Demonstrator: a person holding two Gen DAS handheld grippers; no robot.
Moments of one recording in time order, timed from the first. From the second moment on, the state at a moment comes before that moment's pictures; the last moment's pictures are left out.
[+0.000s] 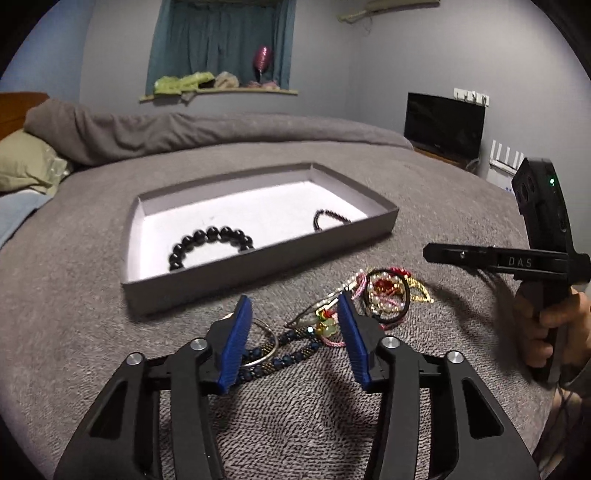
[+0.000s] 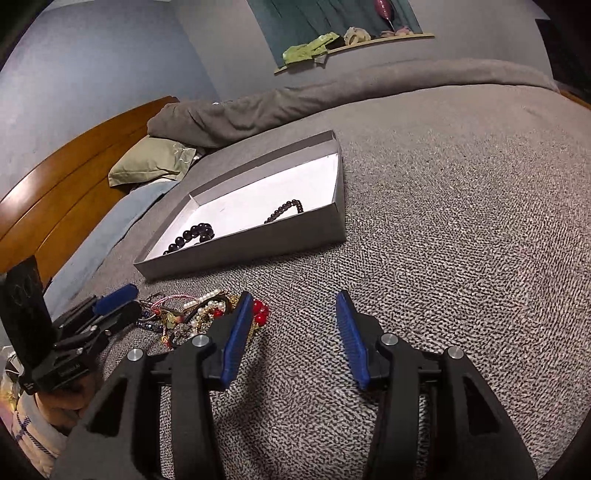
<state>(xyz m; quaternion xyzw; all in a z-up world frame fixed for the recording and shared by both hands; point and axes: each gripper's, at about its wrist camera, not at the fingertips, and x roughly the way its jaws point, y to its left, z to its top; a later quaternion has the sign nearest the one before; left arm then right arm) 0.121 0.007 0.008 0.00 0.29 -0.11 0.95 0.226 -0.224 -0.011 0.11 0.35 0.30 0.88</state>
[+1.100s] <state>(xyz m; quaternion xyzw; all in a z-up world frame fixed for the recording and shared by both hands) 0.102 0.041 0.011 -0.09 0.22 -0.10 0.97 0.198 -0.160 0.000 -0.02 0.33 0.32 0.89</state>
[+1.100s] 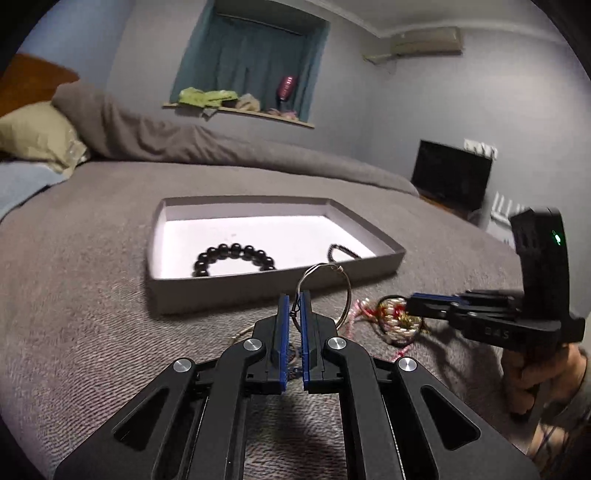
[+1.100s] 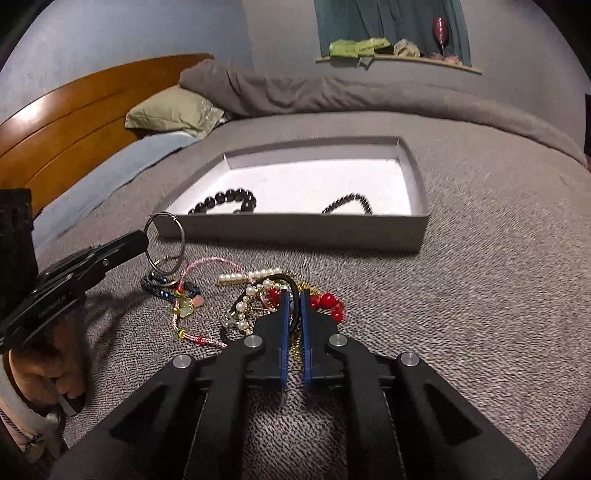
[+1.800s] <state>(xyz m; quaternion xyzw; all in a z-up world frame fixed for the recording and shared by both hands) 0.102 0.040 0.010 -0.08 0.22 -0.10 0.97 0.208 -0.246 -0.002 0.05 0.34 0.27 0.90</state>
